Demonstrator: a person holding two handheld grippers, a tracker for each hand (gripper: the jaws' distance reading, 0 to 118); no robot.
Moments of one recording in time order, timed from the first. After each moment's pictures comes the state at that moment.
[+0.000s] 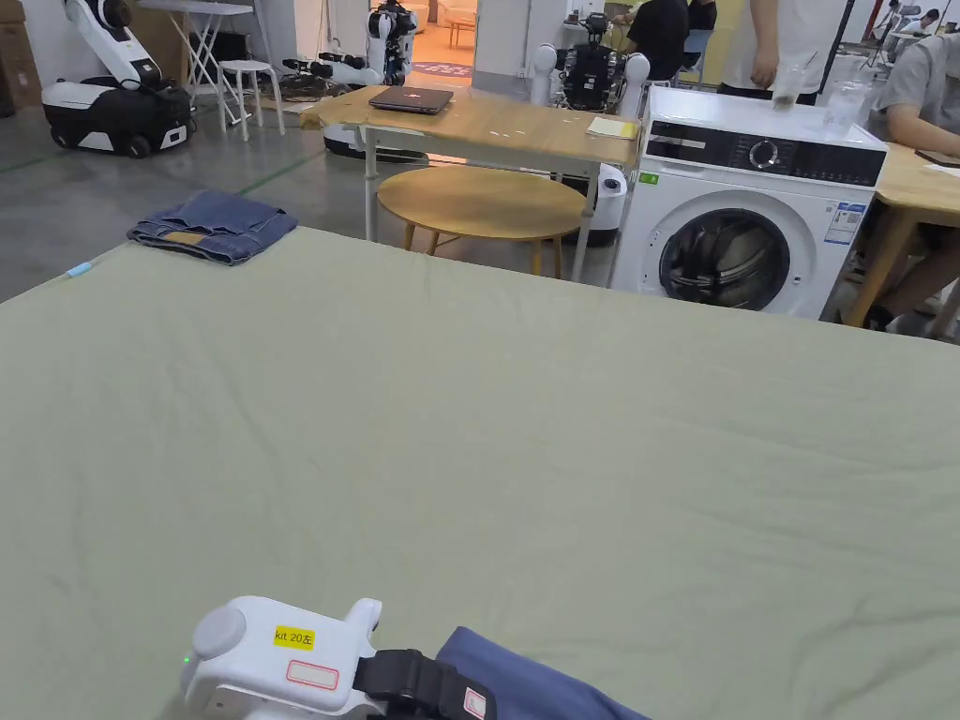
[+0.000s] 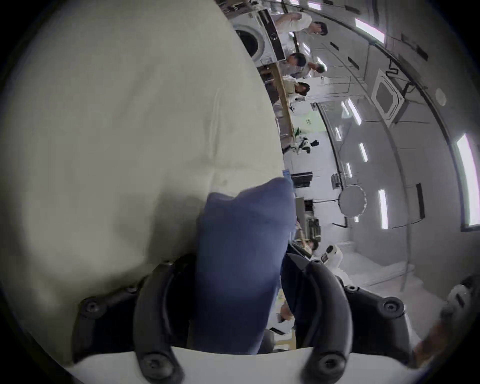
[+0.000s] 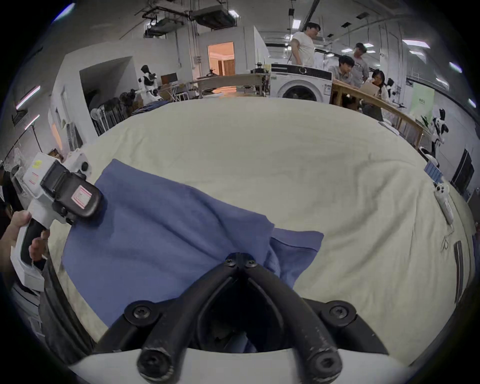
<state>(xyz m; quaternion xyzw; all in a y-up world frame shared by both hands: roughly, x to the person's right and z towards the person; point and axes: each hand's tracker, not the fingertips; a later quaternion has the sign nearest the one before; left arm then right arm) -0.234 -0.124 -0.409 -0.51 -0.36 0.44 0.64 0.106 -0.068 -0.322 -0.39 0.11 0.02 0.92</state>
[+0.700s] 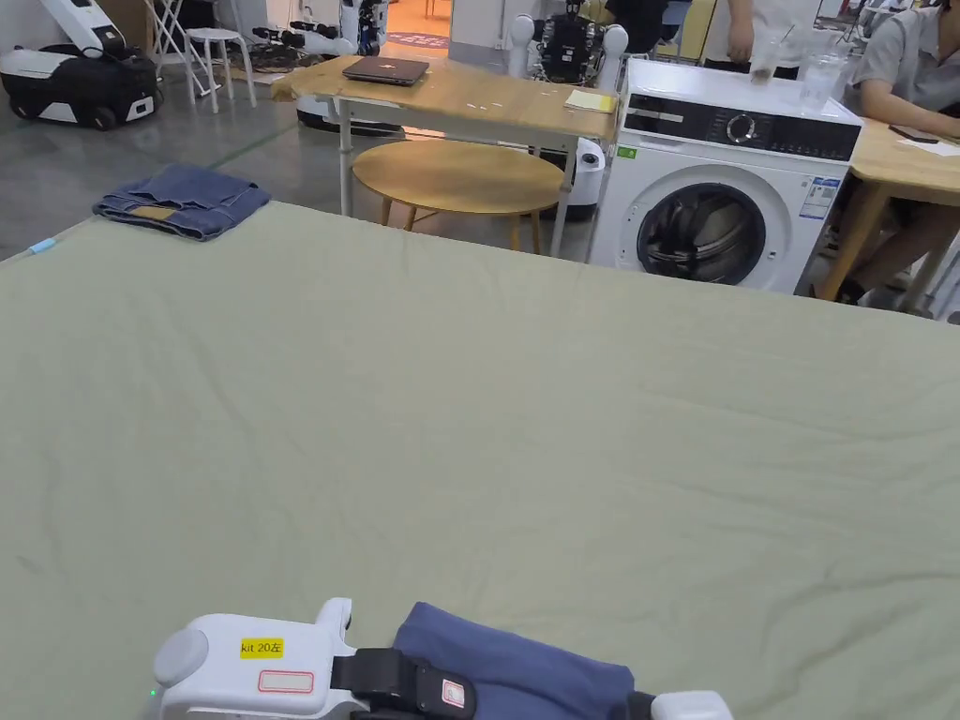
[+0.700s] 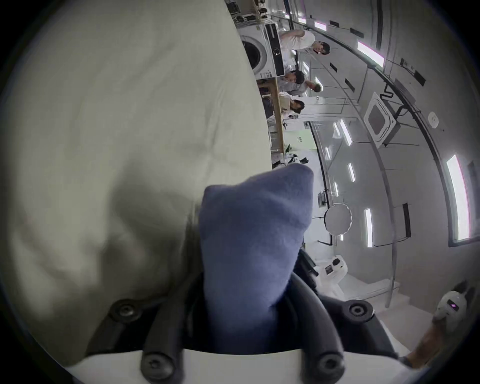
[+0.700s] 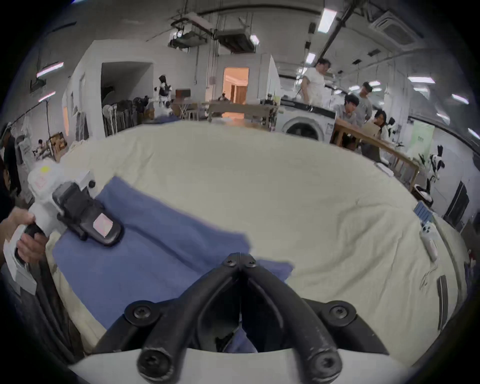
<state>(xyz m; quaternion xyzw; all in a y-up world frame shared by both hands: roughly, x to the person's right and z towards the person) -0.237 -0.129 -0.379 -0.47 -0.34 0.50 0.64 0.112 -0.048 -0.307 -0.27 0.11 0.07 0.95</state>
